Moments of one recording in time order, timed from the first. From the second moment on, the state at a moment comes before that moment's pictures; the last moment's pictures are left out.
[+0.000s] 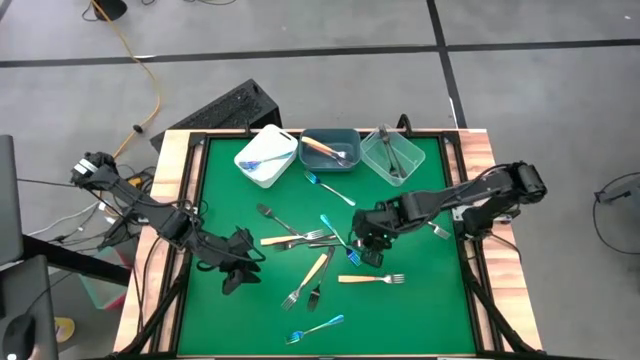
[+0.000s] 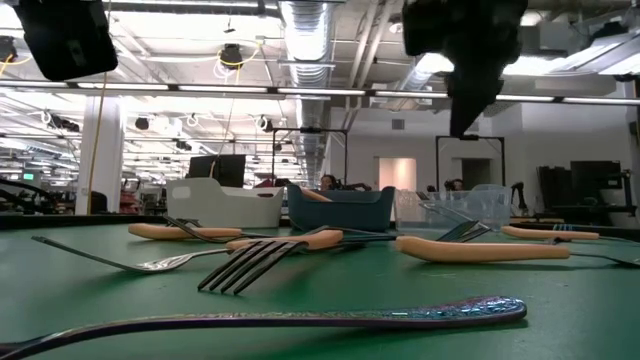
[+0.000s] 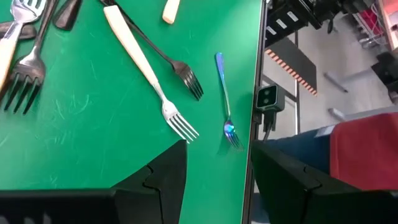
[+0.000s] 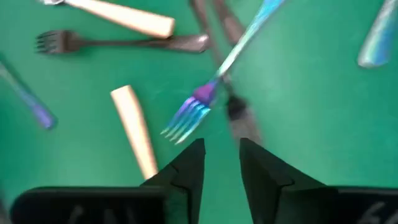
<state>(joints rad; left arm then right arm) -0.53 1.03 0.73 -0.39 -0.08 -0.95 0.18 1.55 1.20 -0.83 0.02 0.53</state>
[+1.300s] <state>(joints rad) -0.61 1.01 0.73 -0.43 -0.16 -0.75 0.07 1.95 1.26 -0.61 0.08 0.58</state>
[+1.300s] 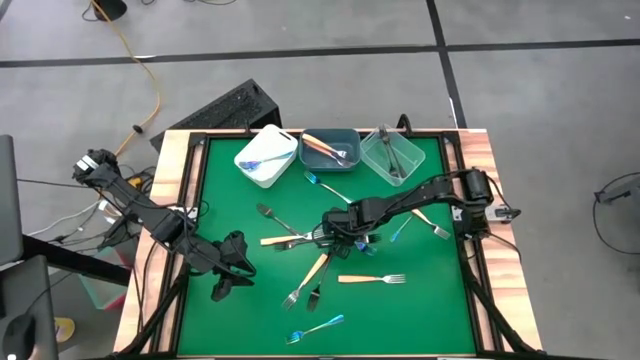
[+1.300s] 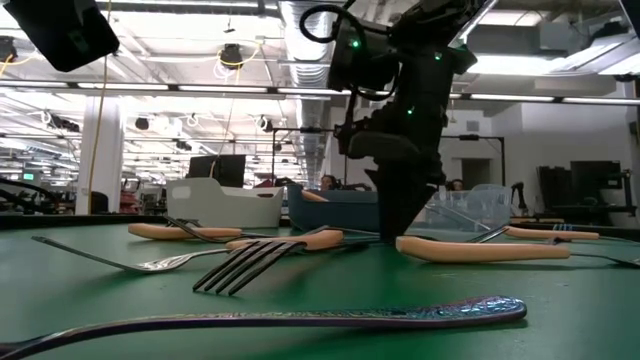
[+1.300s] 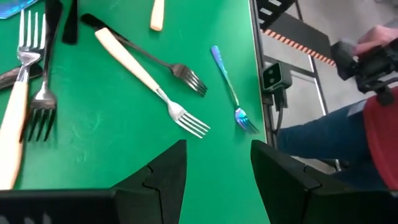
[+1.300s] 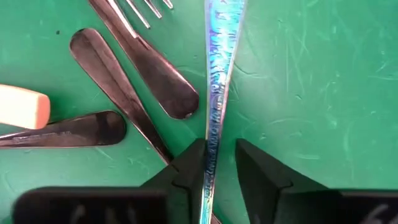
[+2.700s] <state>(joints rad) -0.44 0.74 0.73 -0.42 -0.47 -0.74 -0.16 1.71 1.25 -0.12 -0.03 0.29</state>
